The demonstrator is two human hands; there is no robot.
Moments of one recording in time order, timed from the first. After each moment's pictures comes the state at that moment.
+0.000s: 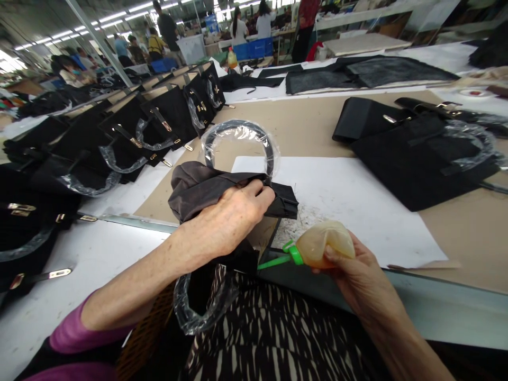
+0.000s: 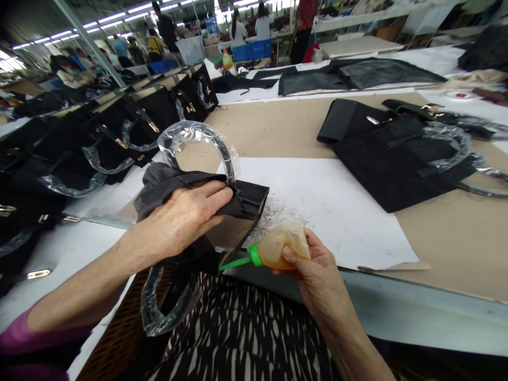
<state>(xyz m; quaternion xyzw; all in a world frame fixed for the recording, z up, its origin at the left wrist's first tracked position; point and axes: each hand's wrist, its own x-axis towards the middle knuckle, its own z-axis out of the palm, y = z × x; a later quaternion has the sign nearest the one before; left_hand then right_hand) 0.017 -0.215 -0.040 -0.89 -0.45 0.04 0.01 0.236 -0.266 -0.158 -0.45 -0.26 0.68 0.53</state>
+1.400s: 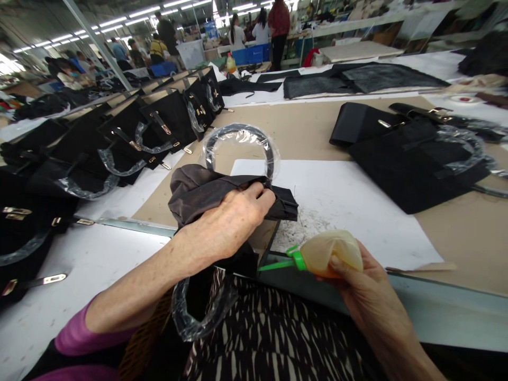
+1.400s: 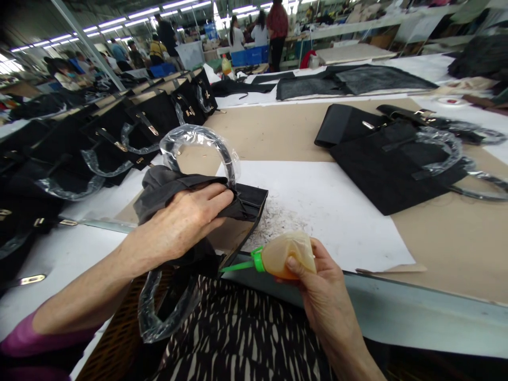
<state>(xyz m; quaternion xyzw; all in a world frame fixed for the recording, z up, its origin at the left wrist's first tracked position) 0.018 -0.214 -0.037 -0.89 -0.45 0.04 -0.01 0.235 -0.277 -0.151 -0.49 -0.25 0.63 0.55</state>
